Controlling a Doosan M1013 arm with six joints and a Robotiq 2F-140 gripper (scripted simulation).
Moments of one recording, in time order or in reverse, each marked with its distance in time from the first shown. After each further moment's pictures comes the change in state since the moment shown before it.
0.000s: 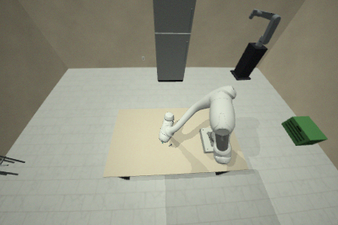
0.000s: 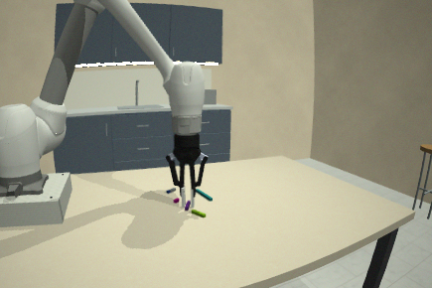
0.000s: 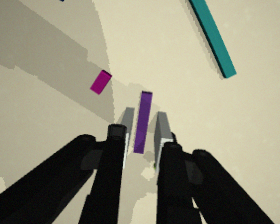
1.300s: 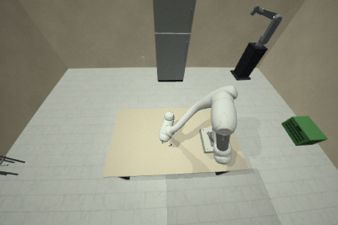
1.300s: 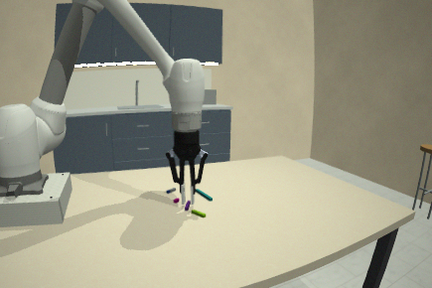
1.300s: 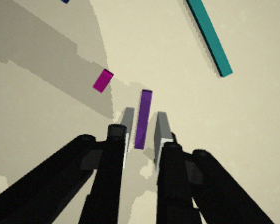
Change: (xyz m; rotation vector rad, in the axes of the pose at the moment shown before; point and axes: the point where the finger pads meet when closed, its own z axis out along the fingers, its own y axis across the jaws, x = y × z) arm 0.000 0.000 -0.010 0.000 0.000 0.000
